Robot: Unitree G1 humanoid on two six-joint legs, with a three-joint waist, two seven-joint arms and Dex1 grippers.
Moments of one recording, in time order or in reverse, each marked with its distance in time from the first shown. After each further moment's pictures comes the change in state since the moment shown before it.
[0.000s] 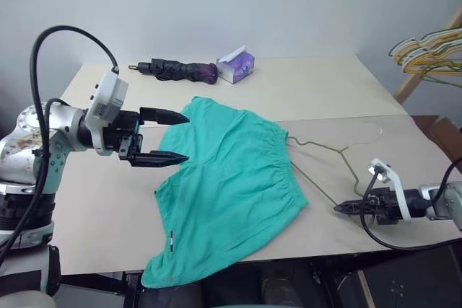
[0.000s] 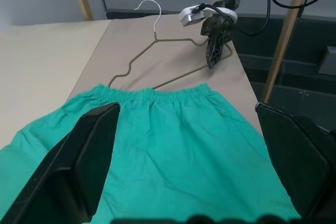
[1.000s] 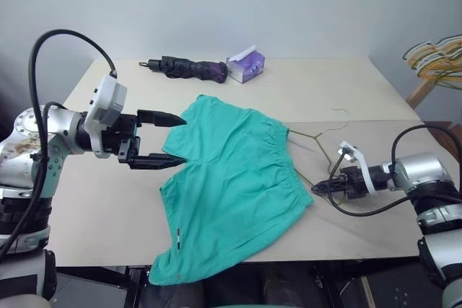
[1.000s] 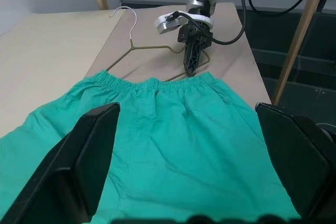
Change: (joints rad) left arm 0.028 0.014 0.000 -0.010 0.009 -0.028 0.019; right arm -0.342 0.203 0.195 0.454 -0.255 -0.206 0.141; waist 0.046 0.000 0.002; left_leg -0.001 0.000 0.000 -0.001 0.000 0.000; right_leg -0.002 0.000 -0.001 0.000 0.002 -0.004
